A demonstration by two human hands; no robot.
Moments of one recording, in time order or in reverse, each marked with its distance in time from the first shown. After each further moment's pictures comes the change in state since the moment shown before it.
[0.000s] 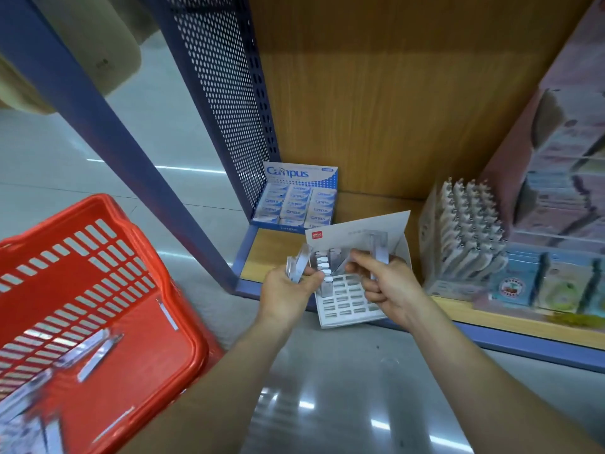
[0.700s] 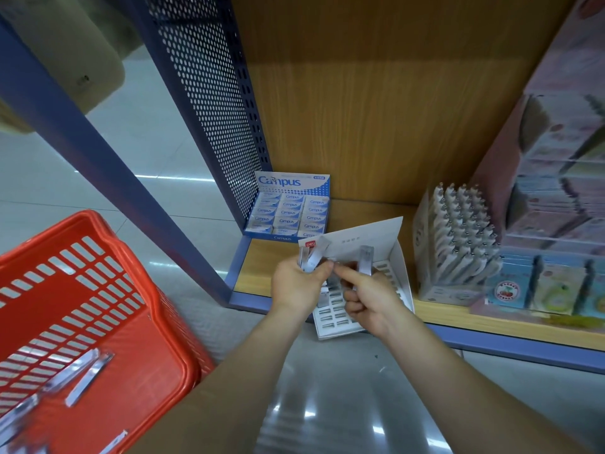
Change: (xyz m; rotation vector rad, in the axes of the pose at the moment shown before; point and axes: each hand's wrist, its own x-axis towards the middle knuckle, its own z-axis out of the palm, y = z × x) left_hand 0.018 0.020 0.023 -0.023 -0.011 0.063; right_hand 0.015 0.017 0.019 0.163 0.054 0.135
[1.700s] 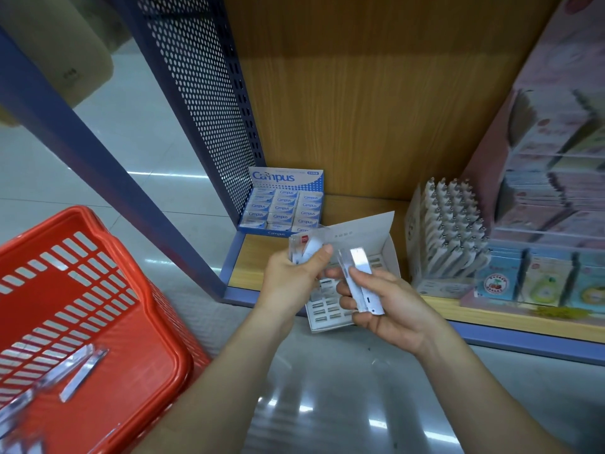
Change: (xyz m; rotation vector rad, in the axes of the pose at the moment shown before) left_hand -0.034 0.033 -0.011 -0.229 -0.155 0.012; right_hand -0.057 -0.021 -0.028 0.029 -0.407 0.054
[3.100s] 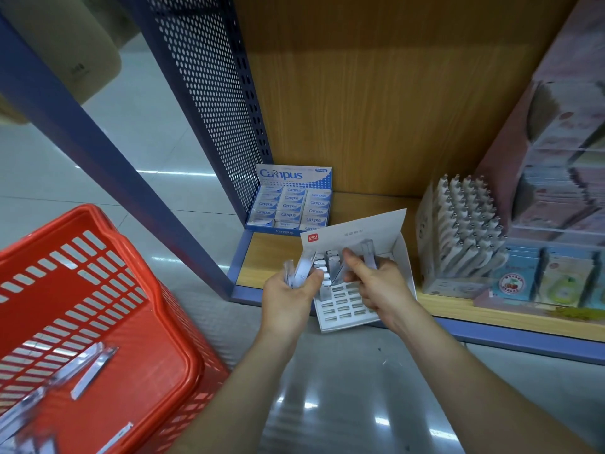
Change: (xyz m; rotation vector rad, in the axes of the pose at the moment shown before) left_hand 0.000 -0.041 -0.015 0.018 0.174 -0.031; right_hand 0.048 0.011 0.001 -0.373 0.467 -0.210
